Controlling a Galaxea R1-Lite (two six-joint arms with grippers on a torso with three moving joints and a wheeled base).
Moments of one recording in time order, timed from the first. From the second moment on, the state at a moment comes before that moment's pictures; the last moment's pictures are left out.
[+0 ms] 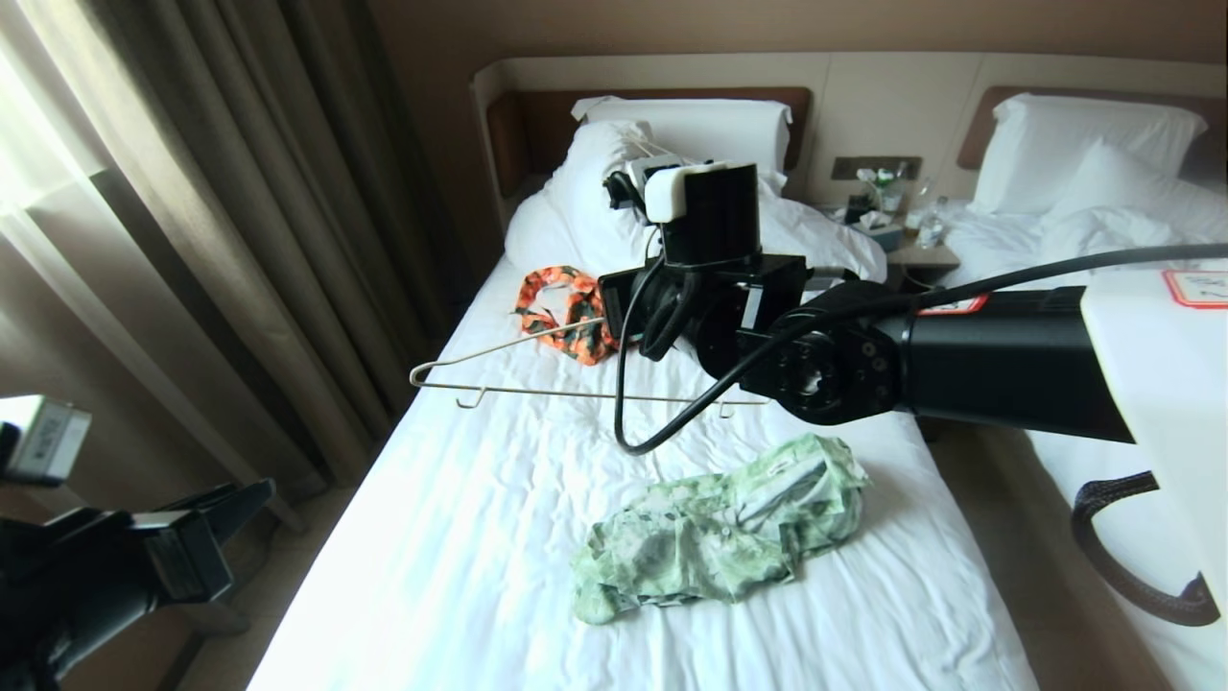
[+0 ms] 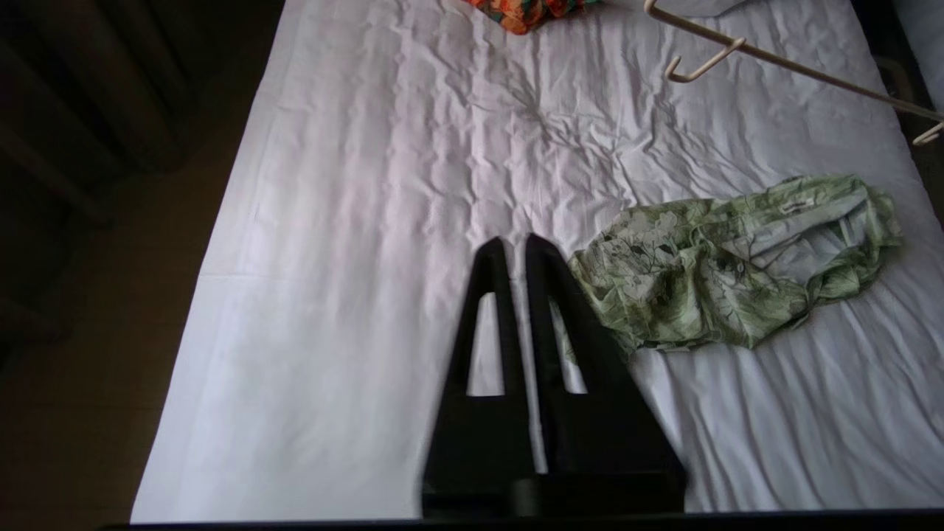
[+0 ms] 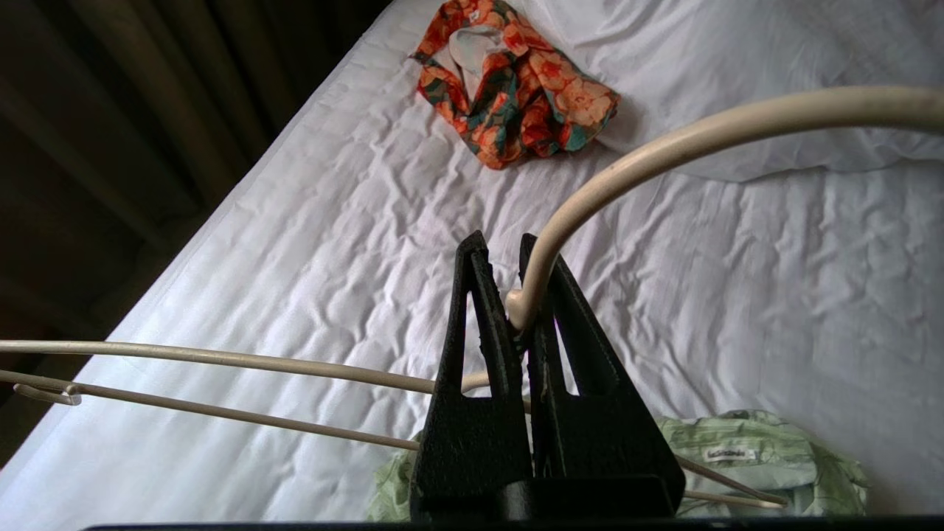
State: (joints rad) left arm -0.02 1.03 -0.31 -0.47 -0.02 -0.10; right arm 0.79 2.22 -1.96 -0.14 -0.44 0.03
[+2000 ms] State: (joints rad) left arm 0.10 0.40 -0.32 -0.03 0.04 -0.20; right arm 0.46 2.62 -1.96 0.24 -0.45 0.06
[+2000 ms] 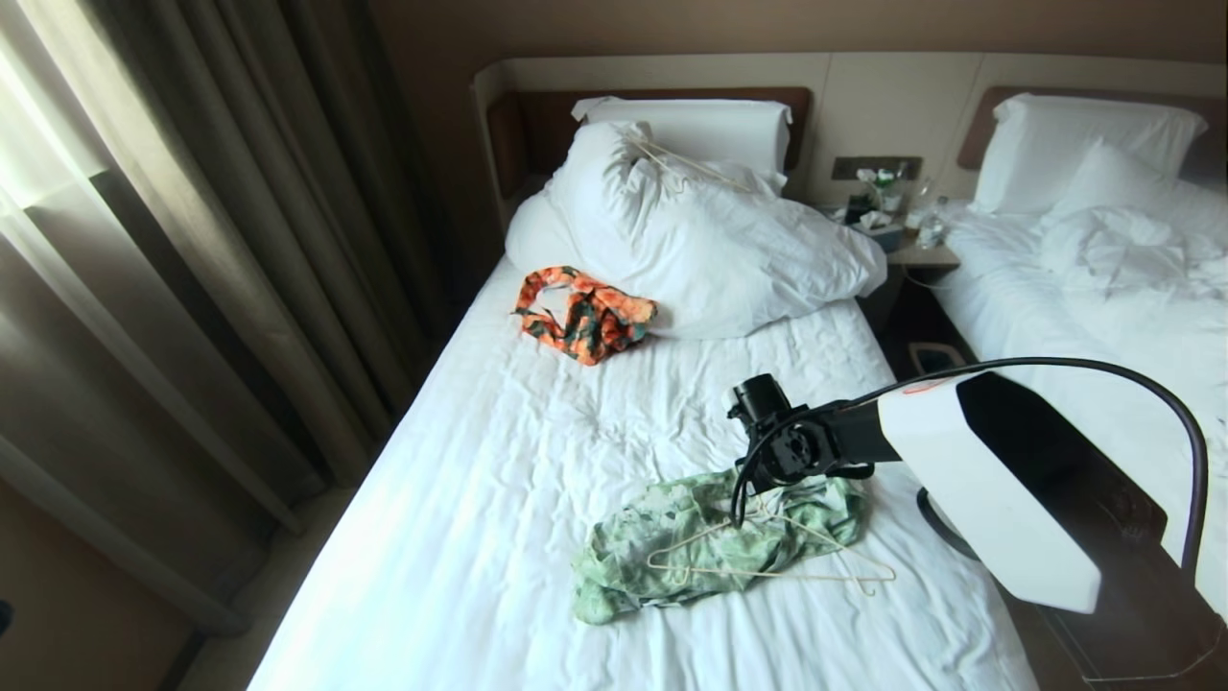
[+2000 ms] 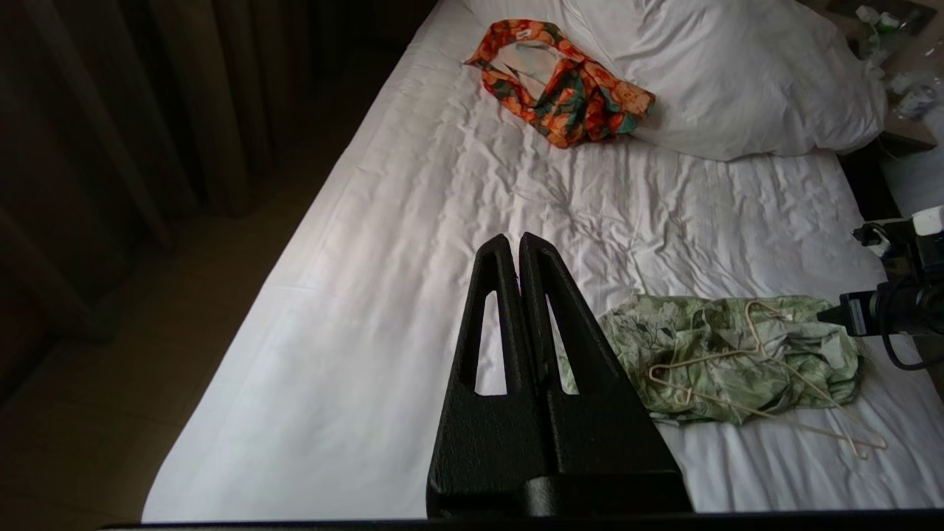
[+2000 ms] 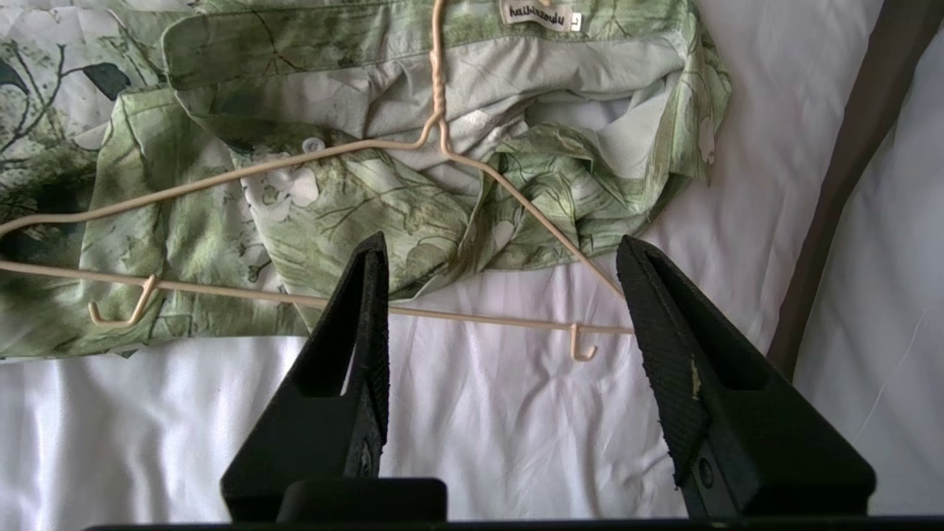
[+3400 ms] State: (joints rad) left arm 0.00 0.12 -0.28 0.00 0.07 -0.21; right arm 0.55 1.31 -1.22 0.42 -0.51 0.29
